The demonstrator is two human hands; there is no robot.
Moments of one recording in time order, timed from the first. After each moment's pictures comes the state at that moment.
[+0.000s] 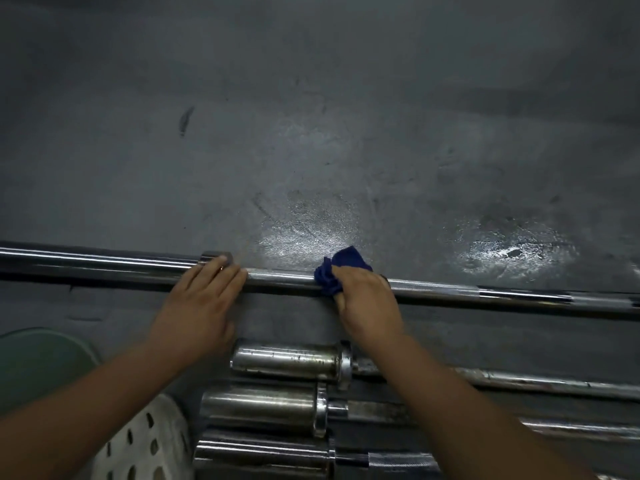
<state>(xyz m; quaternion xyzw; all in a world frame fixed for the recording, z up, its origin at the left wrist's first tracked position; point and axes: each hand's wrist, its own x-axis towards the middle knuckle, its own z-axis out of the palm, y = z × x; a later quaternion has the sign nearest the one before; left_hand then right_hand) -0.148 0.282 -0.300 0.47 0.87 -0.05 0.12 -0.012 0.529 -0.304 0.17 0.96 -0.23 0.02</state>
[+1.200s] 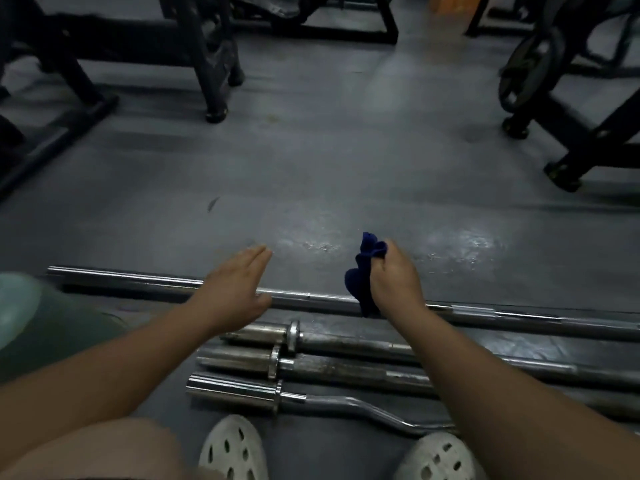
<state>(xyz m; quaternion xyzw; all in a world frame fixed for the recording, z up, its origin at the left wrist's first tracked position) 0.012 0.336 -0.101 0.39 0.91 0.08 0.09 0.140 0.571 -0.090 0.34 0.85 -0.39 -0.14</state>
